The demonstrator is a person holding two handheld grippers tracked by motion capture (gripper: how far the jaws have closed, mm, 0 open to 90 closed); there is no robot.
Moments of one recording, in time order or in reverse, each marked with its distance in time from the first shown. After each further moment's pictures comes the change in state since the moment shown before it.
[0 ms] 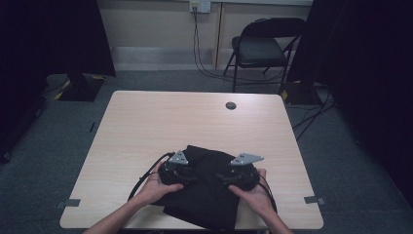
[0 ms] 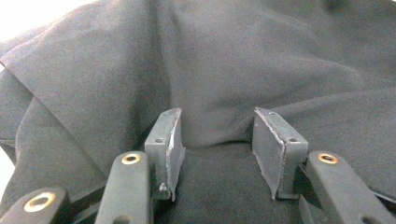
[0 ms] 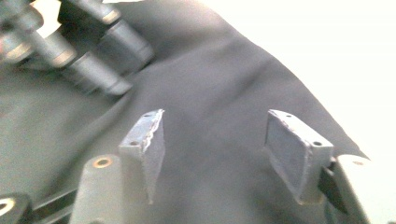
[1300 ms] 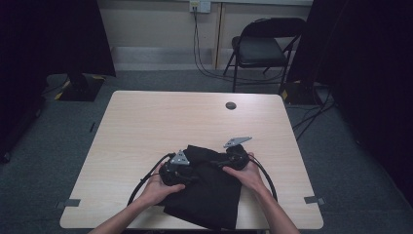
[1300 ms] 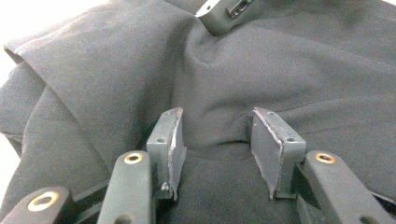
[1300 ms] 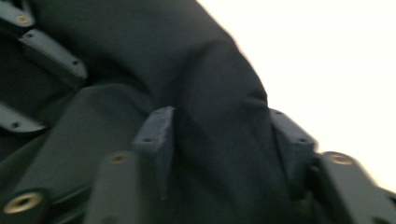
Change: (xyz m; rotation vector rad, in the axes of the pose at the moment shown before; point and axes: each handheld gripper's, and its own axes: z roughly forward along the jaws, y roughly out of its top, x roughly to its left) left arm -0.003 0.001 0.002 -0.004 0.040 -0.007; right arm -0.047 0.012 0.069 0.081 0.188 0.007
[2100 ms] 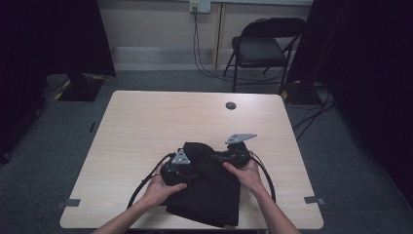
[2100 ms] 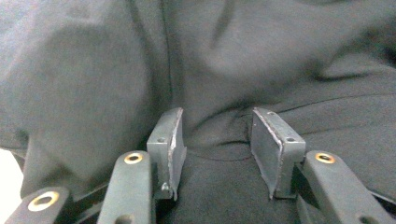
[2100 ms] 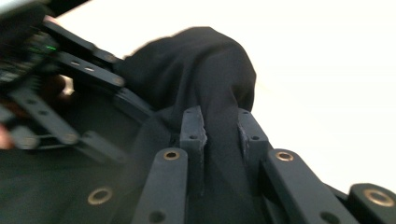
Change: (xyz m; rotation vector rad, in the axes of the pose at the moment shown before) left arm -0.002 0.001 0.003 -0.029 0.046 -0.020; right arm 0.022 0.021 -0.029 -0.126 0.054 0.006
